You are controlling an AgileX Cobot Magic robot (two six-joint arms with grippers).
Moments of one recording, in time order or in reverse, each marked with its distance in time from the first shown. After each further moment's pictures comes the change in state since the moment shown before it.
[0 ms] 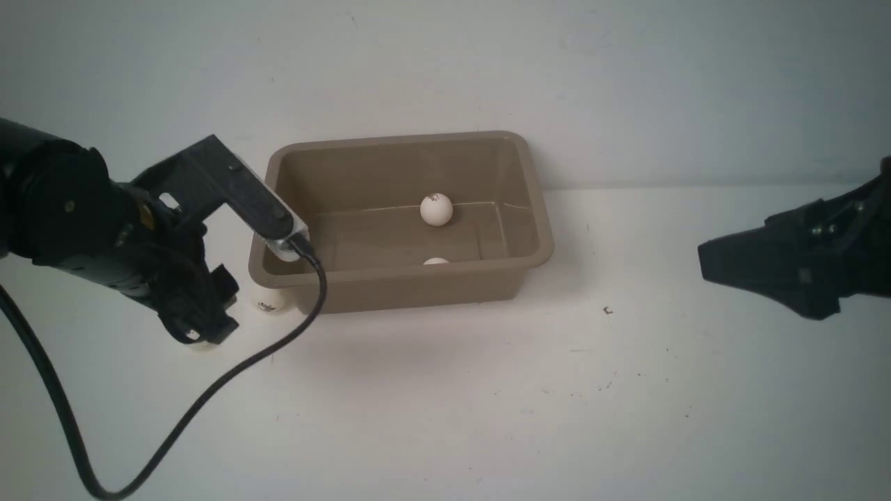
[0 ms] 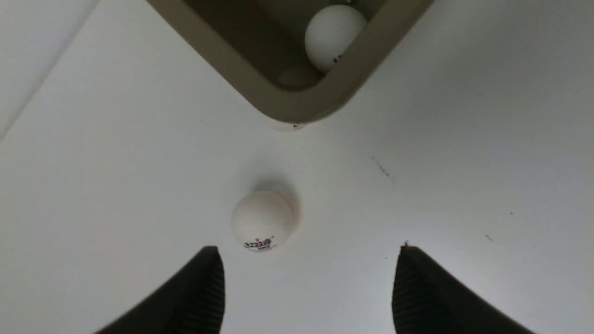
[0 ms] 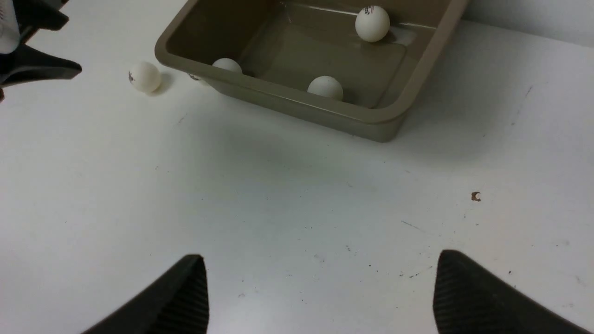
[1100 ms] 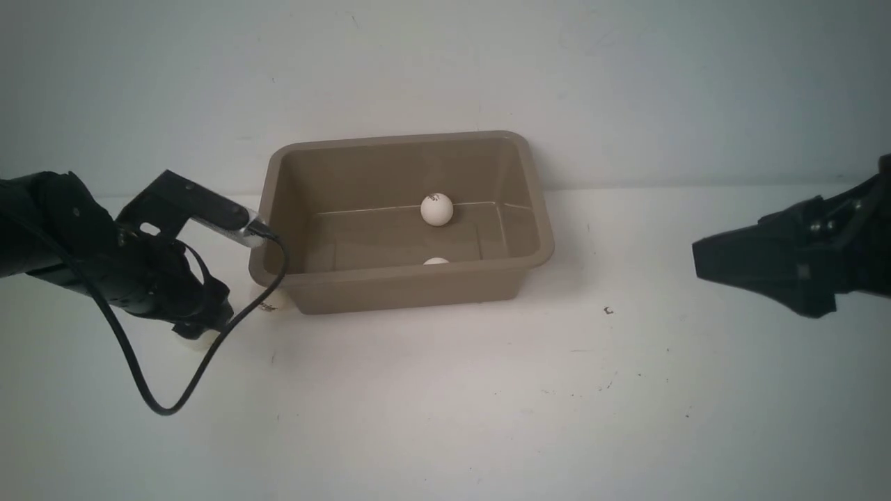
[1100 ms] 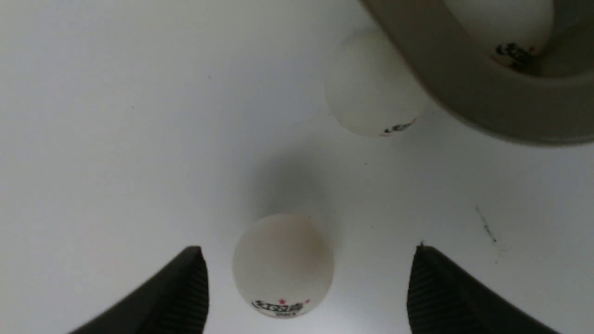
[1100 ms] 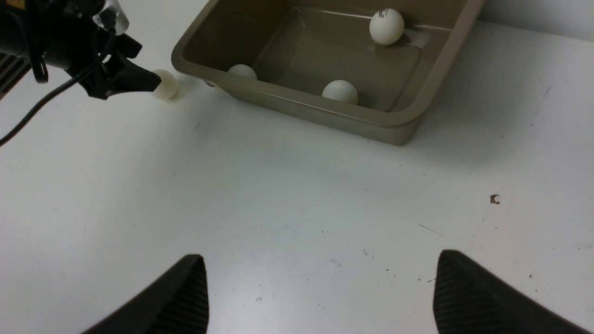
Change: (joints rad) right arm 0.000 0.000 0.000 0.032 0.010 0.000; left arm 0.230 0.300 -0.006 -0.401 -0.251 0.235
